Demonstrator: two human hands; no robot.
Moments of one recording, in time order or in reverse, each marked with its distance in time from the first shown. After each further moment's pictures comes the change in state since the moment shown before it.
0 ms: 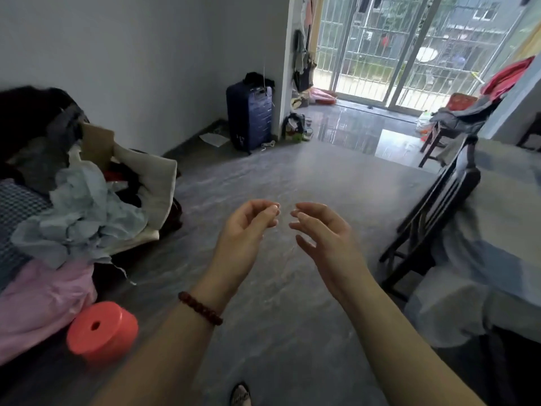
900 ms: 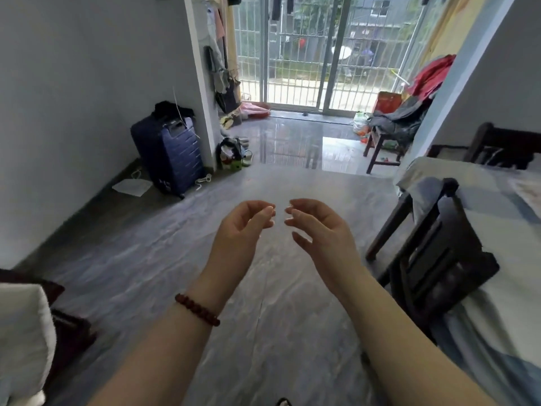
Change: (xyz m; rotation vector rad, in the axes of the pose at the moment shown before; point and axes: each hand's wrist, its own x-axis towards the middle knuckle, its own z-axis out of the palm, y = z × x) left_hand 0.460 0.017 0.181 0.060 -0.262 0.033; right_hand 0.435 -0.075 -0.137 -0.012 0.275 -0.096
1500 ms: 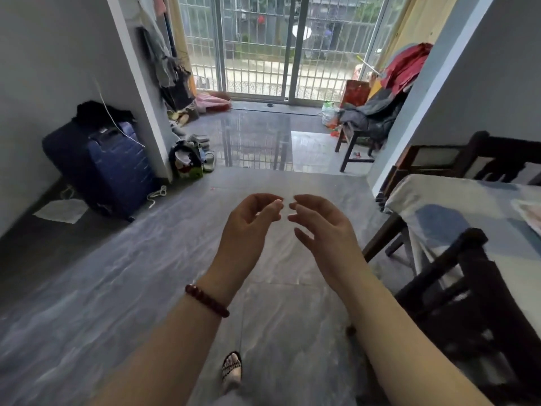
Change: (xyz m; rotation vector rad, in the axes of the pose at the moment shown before) left_hand 0.310 -0.016 0.077 -0.050 -0.169 0.013; right_hand 0.288 -0.005 -0.046 -0.001 0.195 0.027
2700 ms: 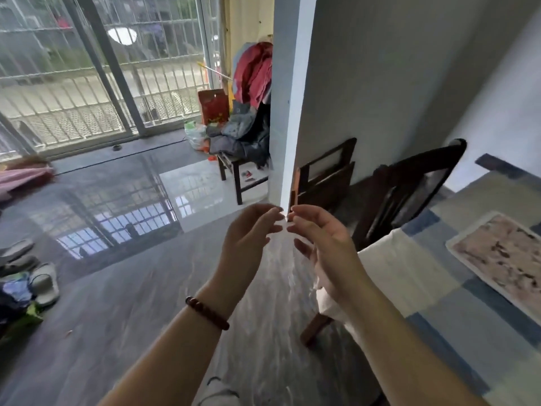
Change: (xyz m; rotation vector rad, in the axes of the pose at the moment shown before) left_hand 0.533 0.000 0.373 -0.090 -0.618 -0.039; right_hand 0.497 -0.111 -0.286 0.103 0.569 -0.053
